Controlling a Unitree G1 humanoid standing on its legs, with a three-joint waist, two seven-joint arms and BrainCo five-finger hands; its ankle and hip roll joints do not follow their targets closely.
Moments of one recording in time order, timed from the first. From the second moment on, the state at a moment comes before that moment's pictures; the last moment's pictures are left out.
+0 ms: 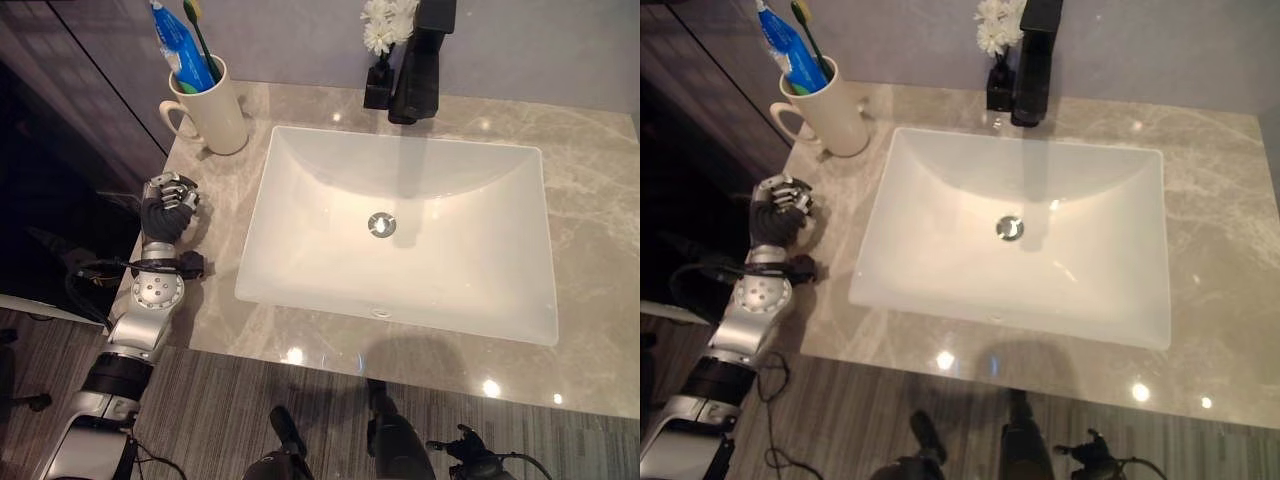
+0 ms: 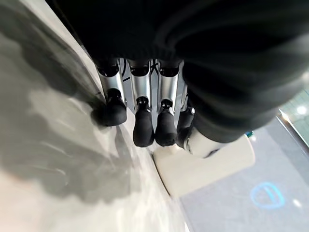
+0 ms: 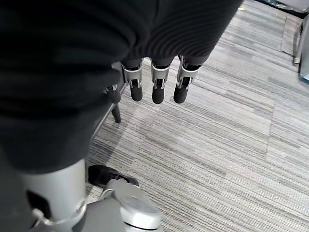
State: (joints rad) left arm -0.48 0.62 -0.16 0.32 -0.26 -0.17 0.42; right arm -0.06 -0.28 0.25 1.23 0.02 0.01 -0.24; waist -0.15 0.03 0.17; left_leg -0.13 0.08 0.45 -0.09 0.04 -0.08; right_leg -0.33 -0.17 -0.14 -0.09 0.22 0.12
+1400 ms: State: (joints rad) left arm -0.85 0.70 -0.26 0.78 -0.27 -0.12 0.50; right arm -0.04 -0.27 0.30 1.23 0.03 0.00 -0.25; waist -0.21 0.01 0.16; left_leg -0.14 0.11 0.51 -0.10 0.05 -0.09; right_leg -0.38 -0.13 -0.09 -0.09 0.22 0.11
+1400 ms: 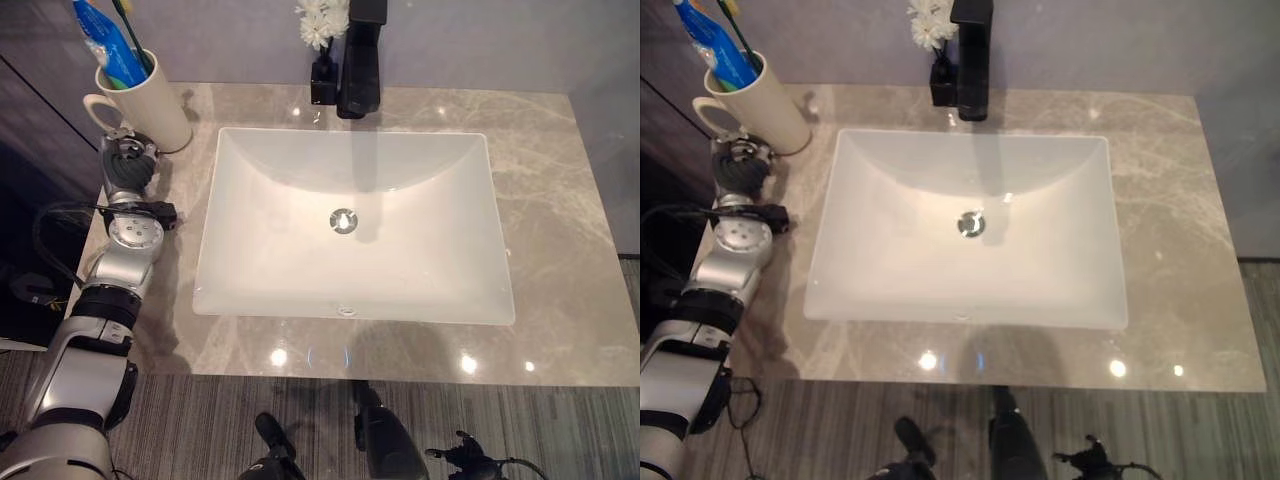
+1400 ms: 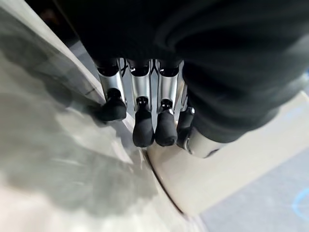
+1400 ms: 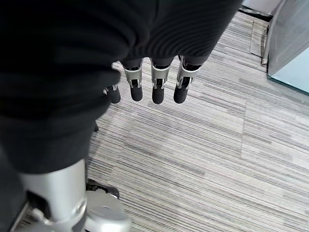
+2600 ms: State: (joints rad) left arm -1.14 0.78 -0.46 1.08 -0.26 -0.05 0.52; right arm 0.02 -0.27 0.36 1.20 0.06 -0.03 -0.26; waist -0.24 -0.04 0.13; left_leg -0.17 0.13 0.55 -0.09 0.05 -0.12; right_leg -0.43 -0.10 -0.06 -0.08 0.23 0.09
